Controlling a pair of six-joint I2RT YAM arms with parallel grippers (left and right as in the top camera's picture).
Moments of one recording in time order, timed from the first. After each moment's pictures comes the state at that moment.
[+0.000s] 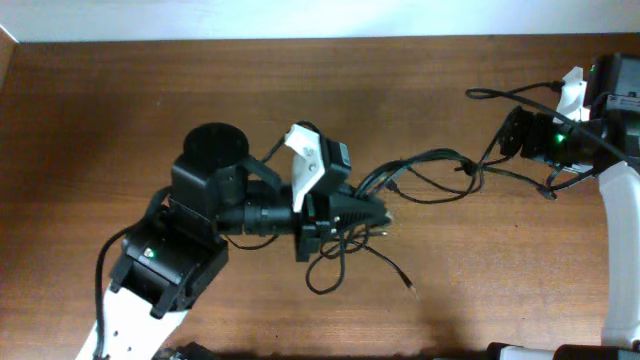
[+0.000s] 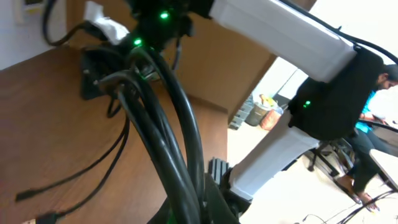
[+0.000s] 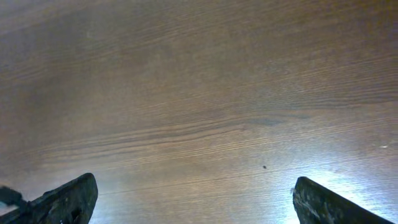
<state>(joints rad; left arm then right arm) -0.52 1.11 1.32 -0.51 0.96 -0.09 -0.19 1.50 1.58 -1.18 -0.11 0.10</state>
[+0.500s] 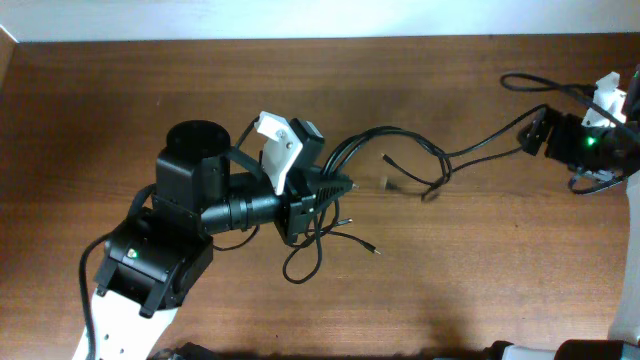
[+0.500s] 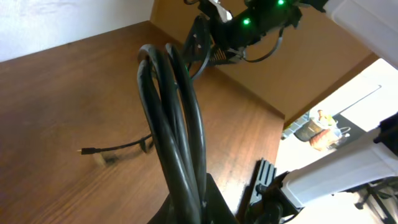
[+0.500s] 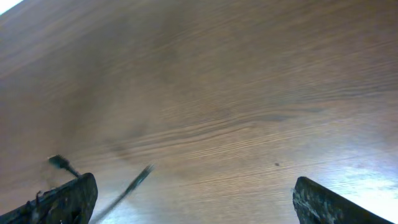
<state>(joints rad) -0.42 1.10 1.32 -0.66 0.76 -0.10 -0.33 1.50 1.58 -1.19 -0.29 0.10</state>
